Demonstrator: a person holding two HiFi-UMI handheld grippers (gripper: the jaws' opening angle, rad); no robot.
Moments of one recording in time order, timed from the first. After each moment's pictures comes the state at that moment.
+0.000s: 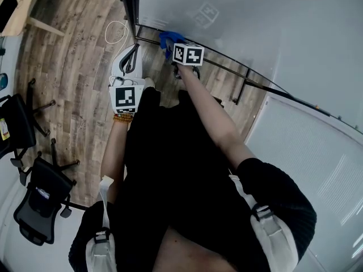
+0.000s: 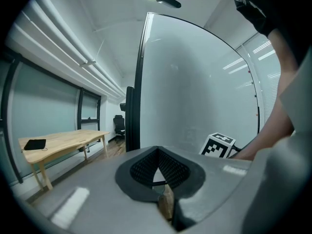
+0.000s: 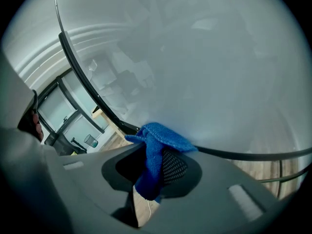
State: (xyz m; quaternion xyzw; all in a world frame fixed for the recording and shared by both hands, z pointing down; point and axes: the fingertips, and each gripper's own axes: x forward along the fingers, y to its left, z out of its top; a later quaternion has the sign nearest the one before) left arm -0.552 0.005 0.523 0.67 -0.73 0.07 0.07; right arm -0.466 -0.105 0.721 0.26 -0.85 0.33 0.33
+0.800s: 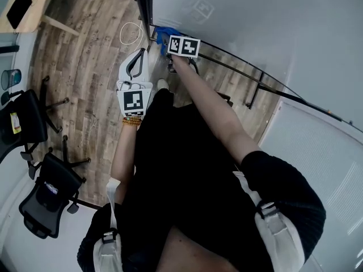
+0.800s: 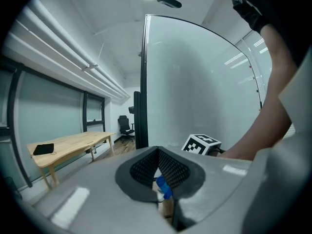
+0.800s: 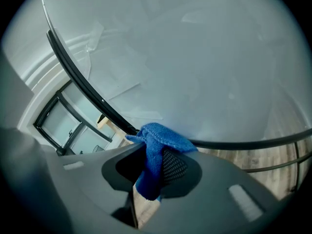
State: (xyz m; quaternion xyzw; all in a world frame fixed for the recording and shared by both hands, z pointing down) left arm -0.563 0.037 0.516 0.65 -0.75 0.09 0.06; right arm -0.540 -0.083 0.718 0.25 -0.83 0.40 0.29
